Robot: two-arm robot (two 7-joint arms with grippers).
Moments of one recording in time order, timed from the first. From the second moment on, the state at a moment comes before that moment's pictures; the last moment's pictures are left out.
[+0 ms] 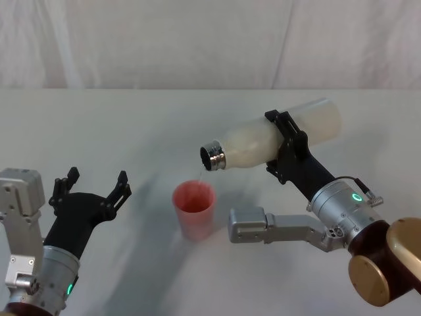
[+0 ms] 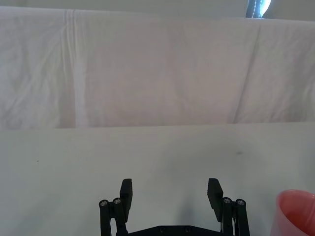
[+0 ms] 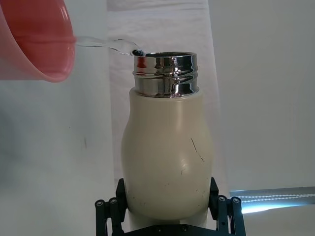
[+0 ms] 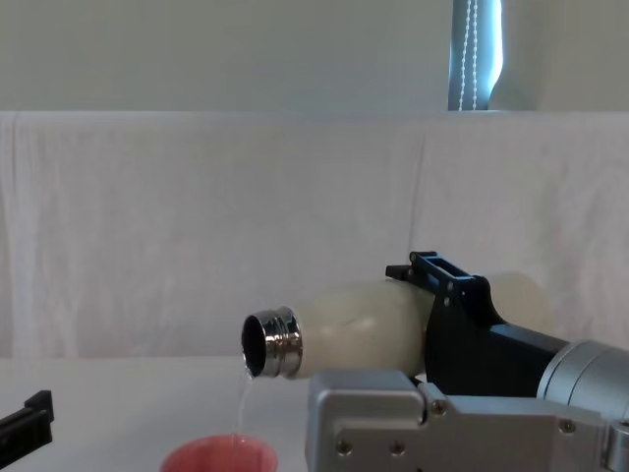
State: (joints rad) left arm 0.27 0.24 0.04 -1.85 -0.25 -0.02 -0.02; right arm 0.28 0.36 -0.65 -1.61 -1.06 0.08 0.02
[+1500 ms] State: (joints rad) left arm 0.27 0.24 0.04 -1.85 -0.25 -0.02 -0.02; right arm 0.17 0.28 -0.52 -1.72 -0.74 0.06 0.13
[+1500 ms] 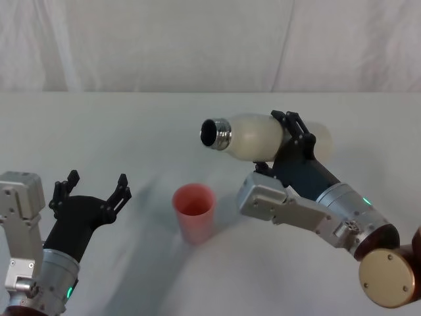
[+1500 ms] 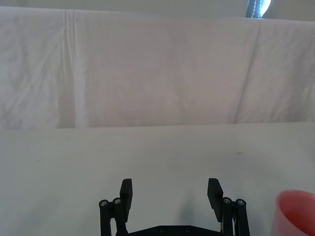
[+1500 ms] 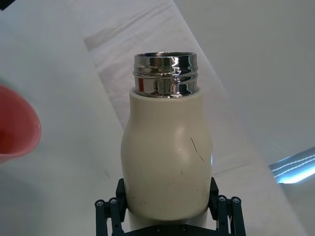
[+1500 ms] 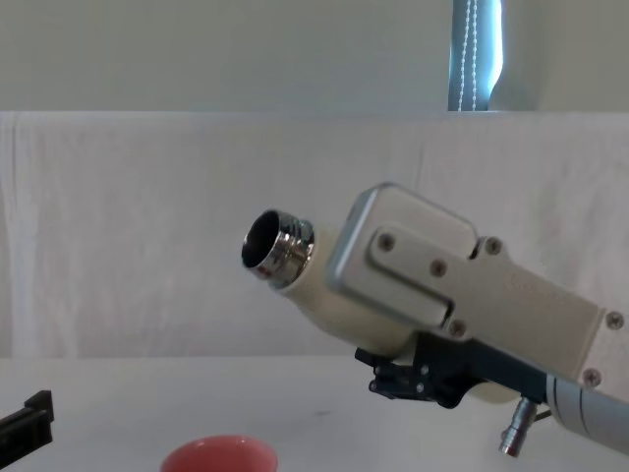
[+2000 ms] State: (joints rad) left arm 0.27 0.24 0.04 -1.85 -0.25 -0.02 -0.02; right arm 0.14 0.22 -0.41 -1.71 -0.44 0.01 0.20
